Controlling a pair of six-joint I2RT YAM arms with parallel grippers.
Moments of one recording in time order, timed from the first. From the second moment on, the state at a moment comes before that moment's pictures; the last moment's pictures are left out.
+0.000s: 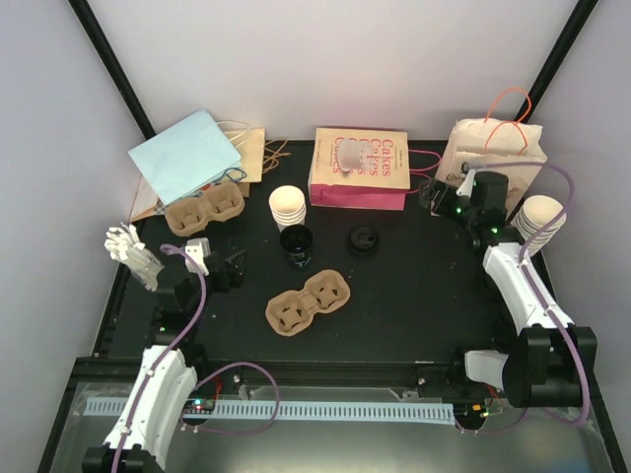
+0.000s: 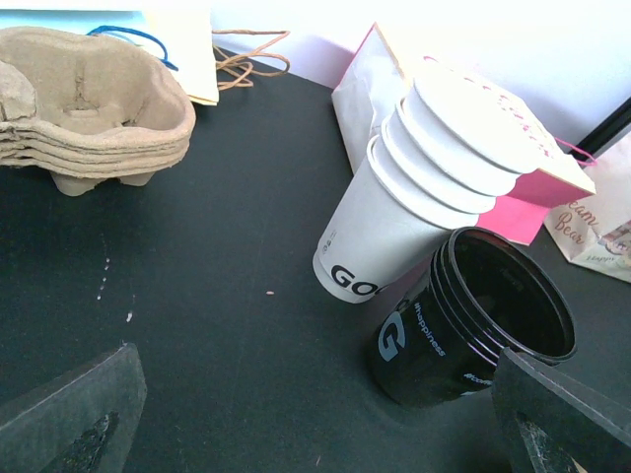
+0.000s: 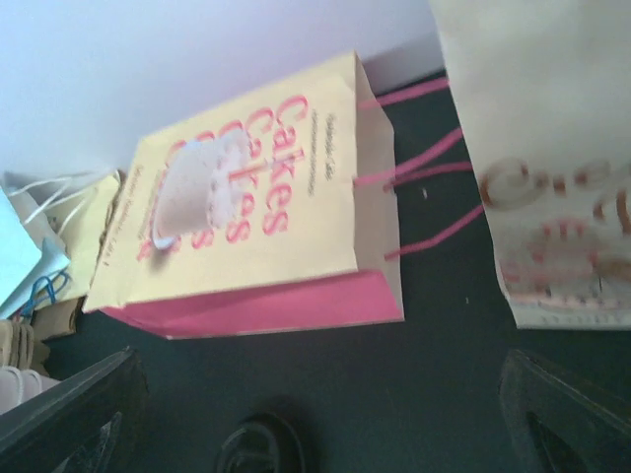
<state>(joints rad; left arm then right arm) -0.02 0.48 0.16 0.02 0.36 -0.40 0.02 1.22 0.86 -0.15 -0.26 0.43</state>
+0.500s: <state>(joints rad) -0.02 0.48 0.16 0.02 0.36 -0.40 0.03 1.24 1.26 -0.41 -0.11 0.37</state>
